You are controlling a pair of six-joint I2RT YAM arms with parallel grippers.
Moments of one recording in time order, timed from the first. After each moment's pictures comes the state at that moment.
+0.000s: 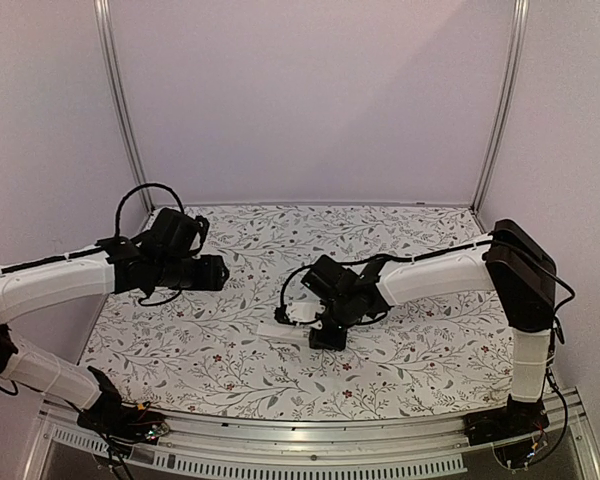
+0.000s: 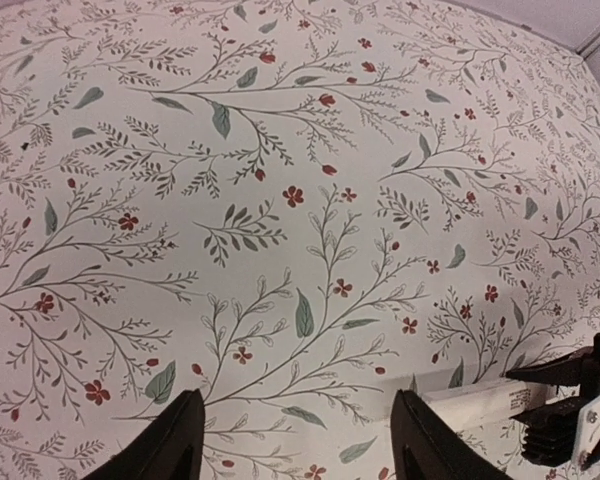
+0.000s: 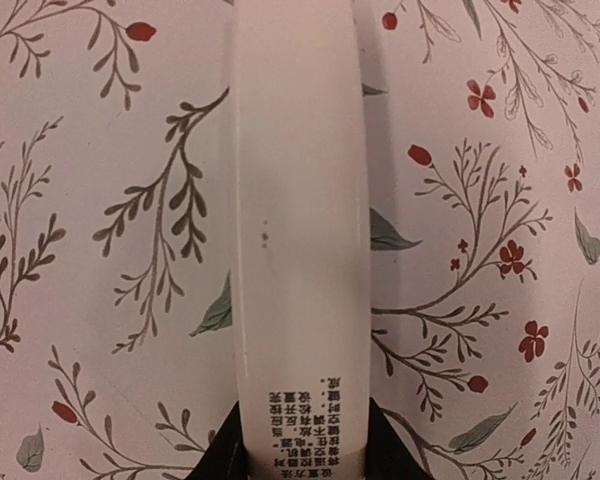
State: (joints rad) left arm -0.66 1.28 0.86 -0.41 -0.22 -0.51; right arm 1.02 2.02 1.32 -0.44 -0.05 -0.45
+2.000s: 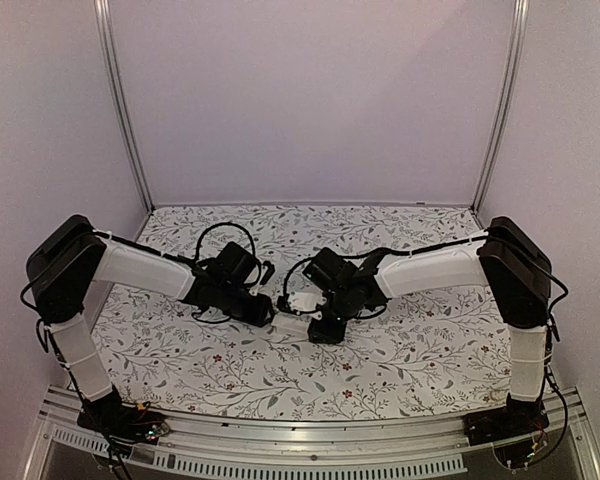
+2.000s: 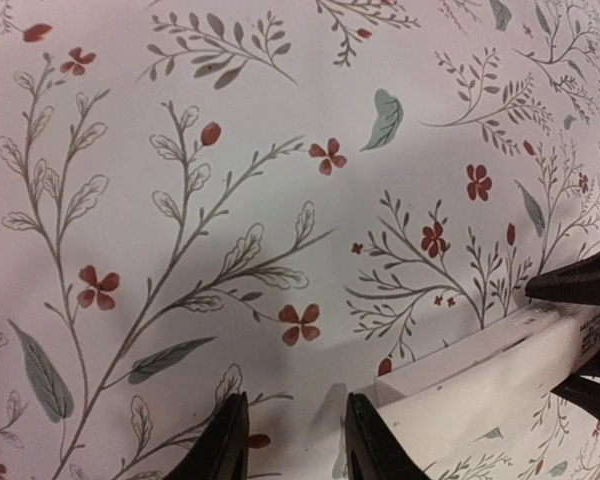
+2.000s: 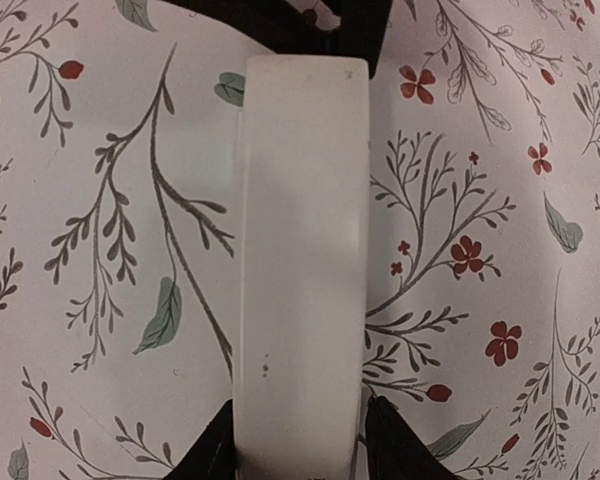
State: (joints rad) left arm -0.75 1.80 0.92 -0.11 0.10 -0.38; right arm 0.98 2.05 1.37 -0.45 -0.07 -0.38
